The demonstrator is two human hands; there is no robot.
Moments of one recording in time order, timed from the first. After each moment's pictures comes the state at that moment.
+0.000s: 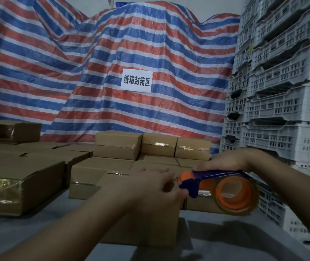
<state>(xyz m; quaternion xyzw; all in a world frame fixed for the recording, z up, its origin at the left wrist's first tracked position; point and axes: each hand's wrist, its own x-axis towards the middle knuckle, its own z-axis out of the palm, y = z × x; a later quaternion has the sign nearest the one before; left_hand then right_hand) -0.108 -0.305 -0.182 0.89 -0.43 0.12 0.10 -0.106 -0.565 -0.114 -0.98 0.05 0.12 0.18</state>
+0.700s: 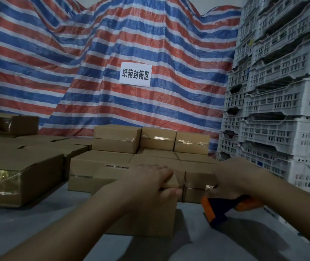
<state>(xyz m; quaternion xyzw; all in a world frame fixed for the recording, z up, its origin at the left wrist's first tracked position) -0.107 -0.302 -0.197 0.89 -0.42 0.18 0.06 -0.143 -0.540 -0.162 -0.95 0.06 -0.05 -0.31</state>
